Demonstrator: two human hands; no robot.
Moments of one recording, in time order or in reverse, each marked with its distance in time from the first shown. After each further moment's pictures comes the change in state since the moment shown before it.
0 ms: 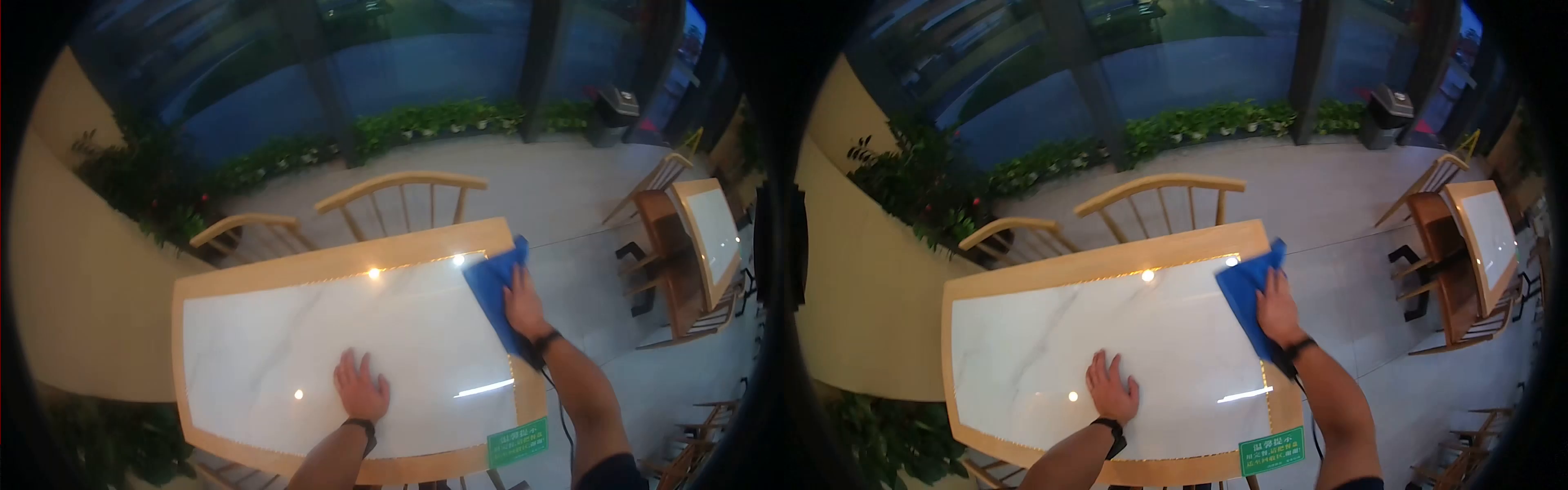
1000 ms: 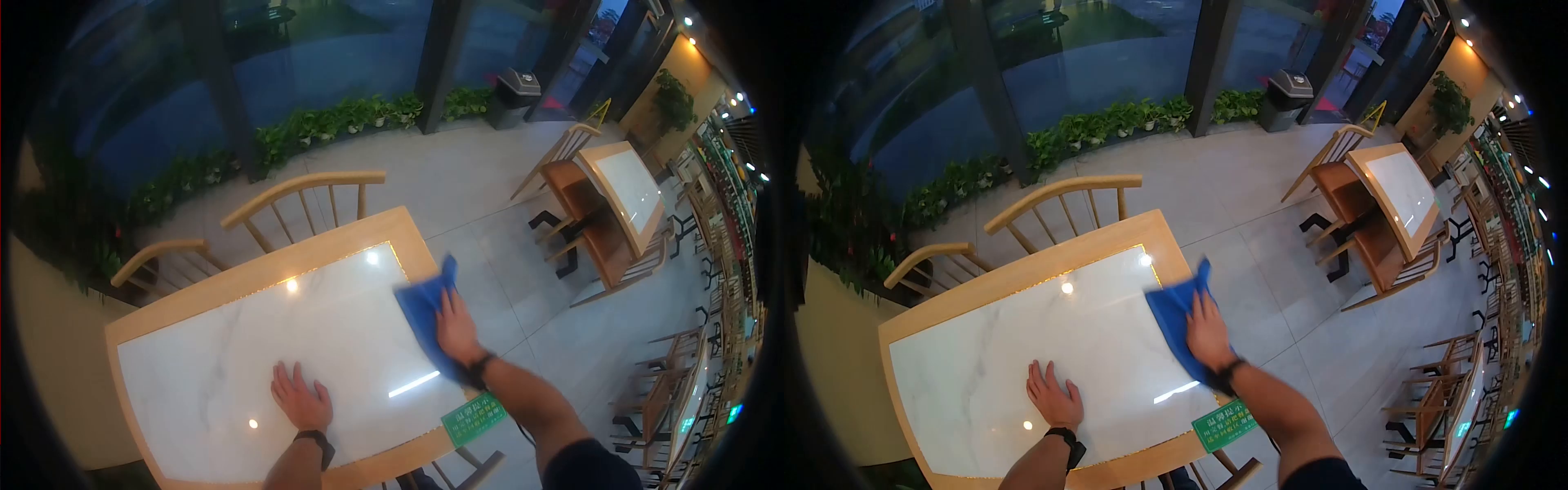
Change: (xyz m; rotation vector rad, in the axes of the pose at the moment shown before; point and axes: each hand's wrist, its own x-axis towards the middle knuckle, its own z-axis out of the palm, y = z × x) left_hand -0.001 0.003 0.000 -0.016 -0.062 -0.033; right_hand -0.103 -0.014 -0.013 -0.067 0.071 0.076
